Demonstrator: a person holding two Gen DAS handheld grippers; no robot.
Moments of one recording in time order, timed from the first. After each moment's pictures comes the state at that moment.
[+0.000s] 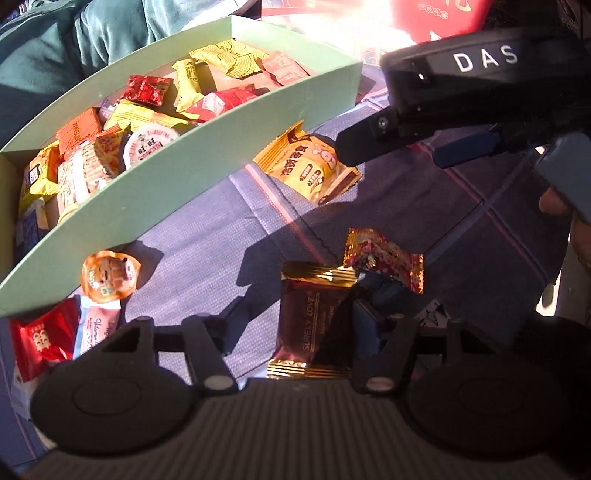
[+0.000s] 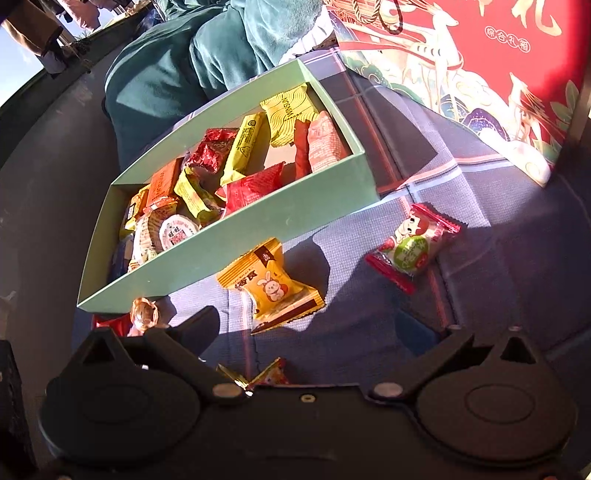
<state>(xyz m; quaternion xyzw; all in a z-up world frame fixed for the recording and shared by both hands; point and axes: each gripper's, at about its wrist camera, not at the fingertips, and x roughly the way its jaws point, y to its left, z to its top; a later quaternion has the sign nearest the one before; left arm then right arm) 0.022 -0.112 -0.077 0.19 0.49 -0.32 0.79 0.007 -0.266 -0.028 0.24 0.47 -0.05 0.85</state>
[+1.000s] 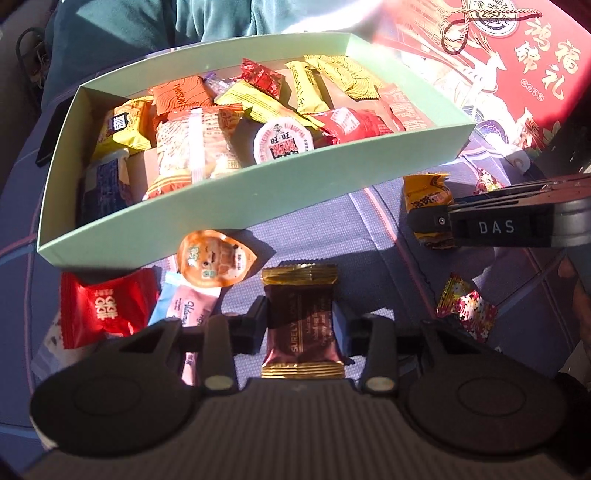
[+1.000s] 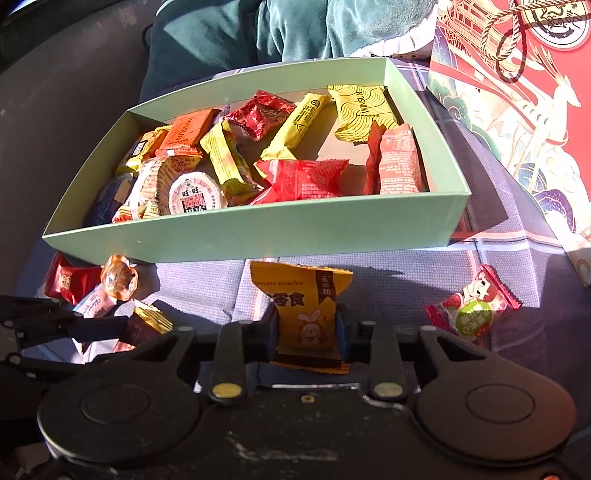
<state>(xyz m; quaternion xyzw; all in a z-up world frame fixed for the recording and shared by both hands) 0.063 -0.052 -0.076 0.09 0.50 -0.24 0.83 0.056 -0.205 -0.049 0.08 0.48 -0.01 0.87</state>
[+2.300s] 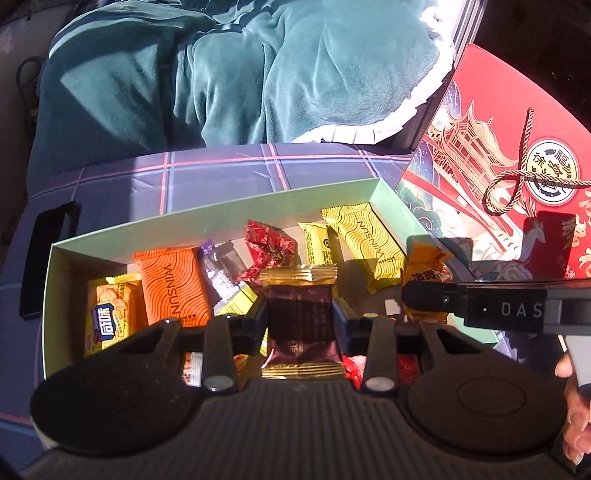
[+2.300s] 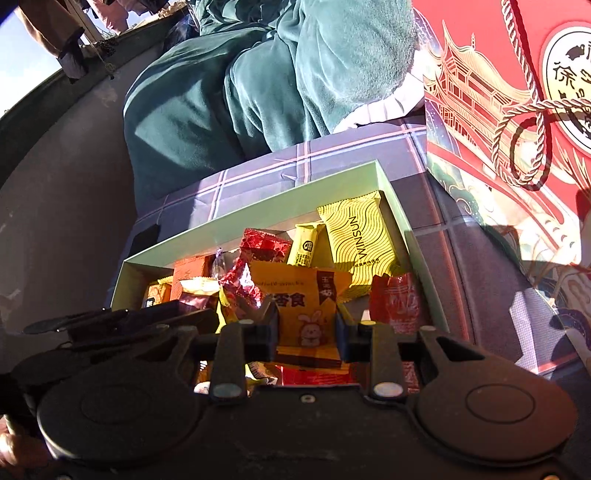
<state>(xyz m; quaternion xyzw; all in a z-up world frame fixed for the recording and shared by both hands) 0.222 -0.109 -0.009 0.04 0.45 -0.24 0.86 0.162 -0.262 0.018 0.20 0.44 -0.01 0.87</state>
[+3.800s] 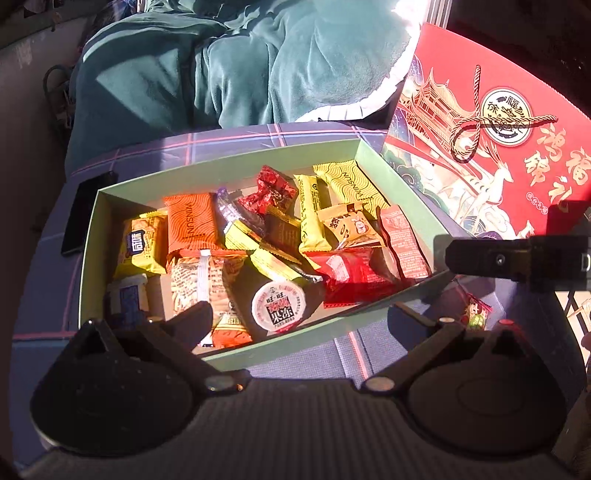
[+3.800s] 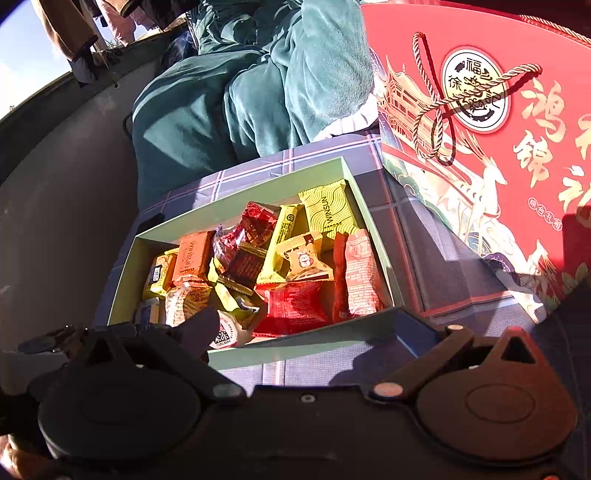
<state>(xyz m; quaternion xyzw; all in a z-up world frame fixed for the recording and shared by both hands) 0.103 -0.096 0.005 0.07 0.45 -0.21 0.87 0.051 -0.263 0.051 0.18 0.42 -0.05 0.89</state>
